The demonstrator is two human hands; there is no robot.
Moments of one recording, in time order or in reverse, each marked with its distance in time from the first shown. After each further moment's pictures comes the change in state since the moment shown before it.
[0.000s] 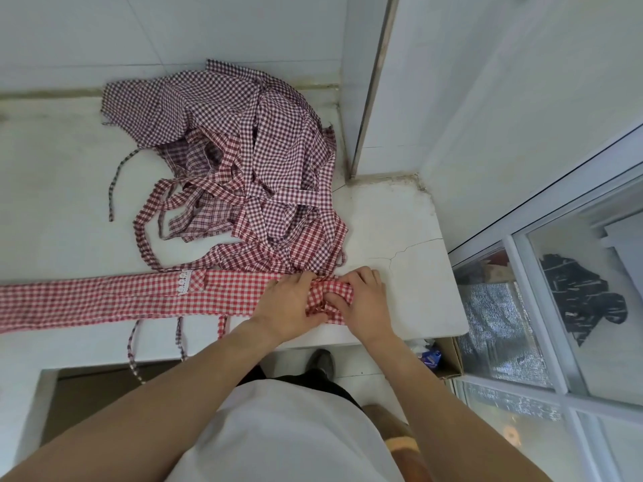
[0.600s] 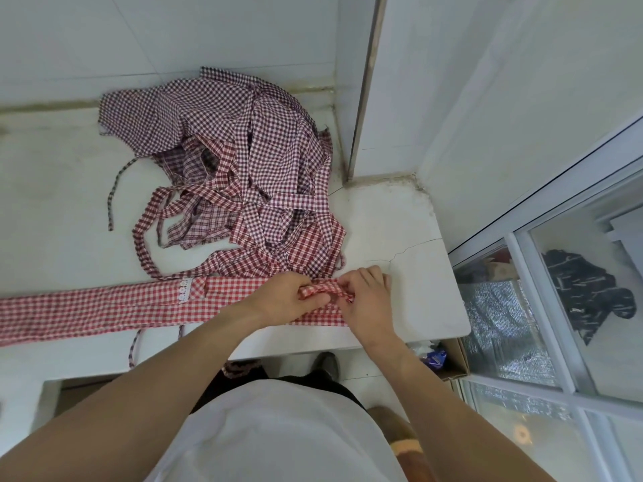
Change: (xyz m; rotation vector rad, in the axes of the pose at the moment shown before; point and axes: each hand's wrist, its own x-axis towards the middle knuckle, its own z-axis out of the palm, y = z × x) left_hand 0.015 -0.003 -0.038 -0.414 -0.239 -0.017; right_hand 0.001 -0.008 -0.011 -0.038 0.162 -0.125
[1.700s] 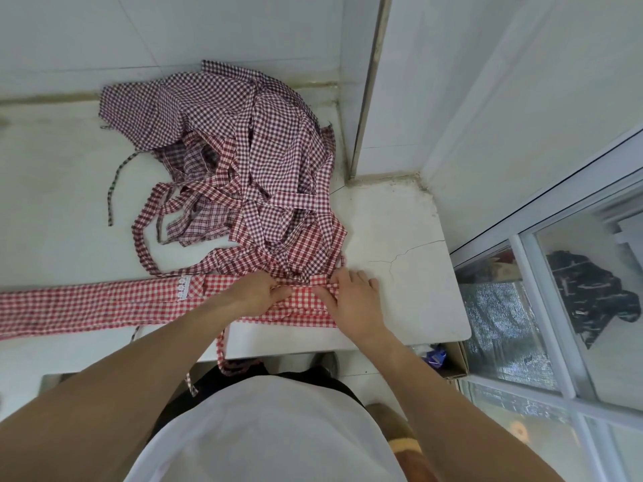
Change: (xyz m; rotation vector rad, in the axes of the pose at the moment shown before) left_hand 0.001 -0.028 -0.026 0.204 -0.111 -0.327; right_hand 0.011 -0.006 0.014 -0.195 -0.271 0.083
